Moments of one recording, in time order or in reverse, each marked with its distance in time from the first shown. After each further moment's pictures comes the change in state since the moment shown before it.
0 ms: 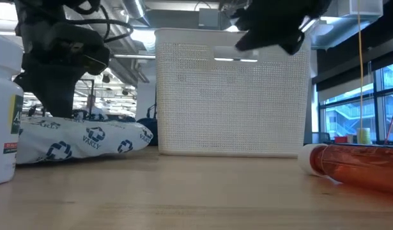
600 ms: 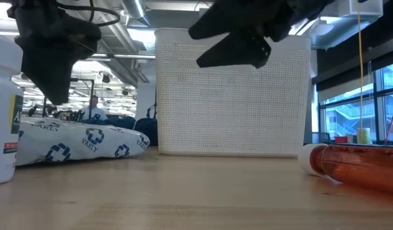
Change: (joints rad) left arm 0.010 -0.112 0.032 -0.227 -0.109 -0.168; right arm -0.041 0.142 0.000 0.300 0.001 -0.178
